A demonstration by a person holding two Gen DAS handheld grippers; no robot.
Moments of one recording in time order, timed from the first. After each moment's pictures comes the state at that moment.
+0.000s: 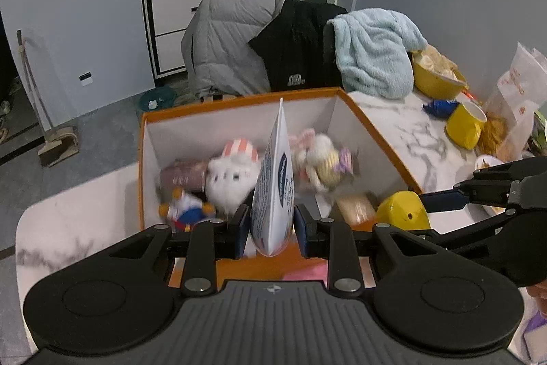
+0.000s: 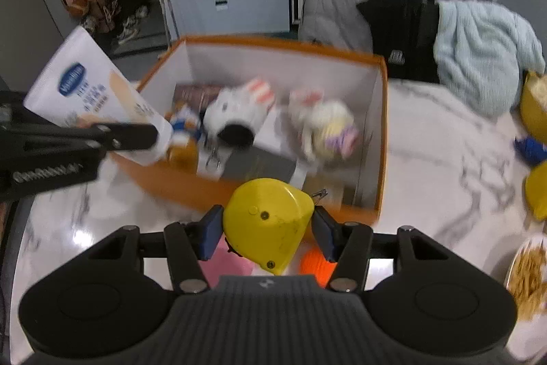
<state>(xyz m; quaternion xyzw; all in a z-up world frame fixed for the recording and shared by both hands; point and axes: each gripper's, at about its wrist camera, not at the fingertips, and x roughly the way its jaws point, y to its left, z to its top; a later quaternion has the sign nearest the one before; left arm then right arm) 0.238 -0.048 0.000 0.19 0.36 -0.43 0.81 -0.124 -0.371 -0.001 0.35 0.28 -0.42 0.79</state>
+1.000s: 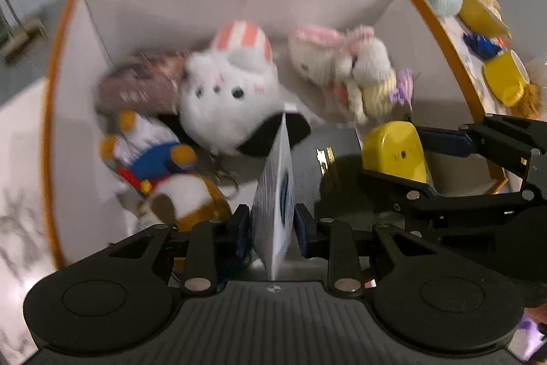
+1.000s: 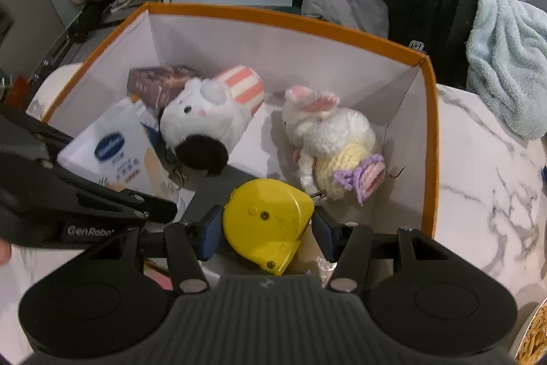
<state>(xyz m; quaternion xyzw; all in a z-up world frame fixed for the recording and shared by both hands) 0.325 -0.097 -0.101 0.22 0.58 -0.40 0.68 -0.071 -0.455 -0.059 0.35 0.33 -0.41 0.78</state>
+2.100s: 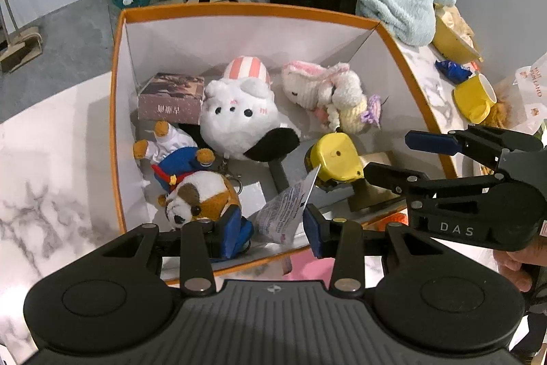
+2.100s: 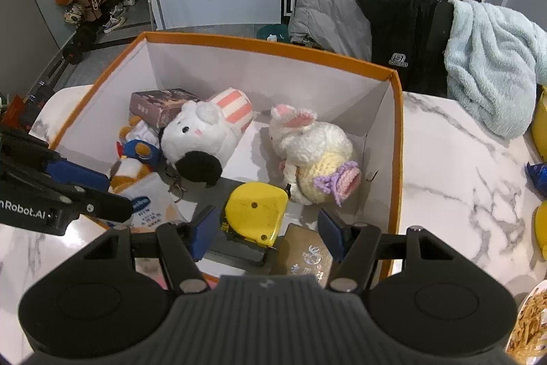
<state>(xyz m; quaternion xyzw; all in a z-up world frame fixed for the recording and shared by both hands) 0.319 -0.061 -0.047 0.18 0.54 -0.42 0.70 -0.092 -0.439 -0.035 0.34 0.29 -0.44 0.78</state>
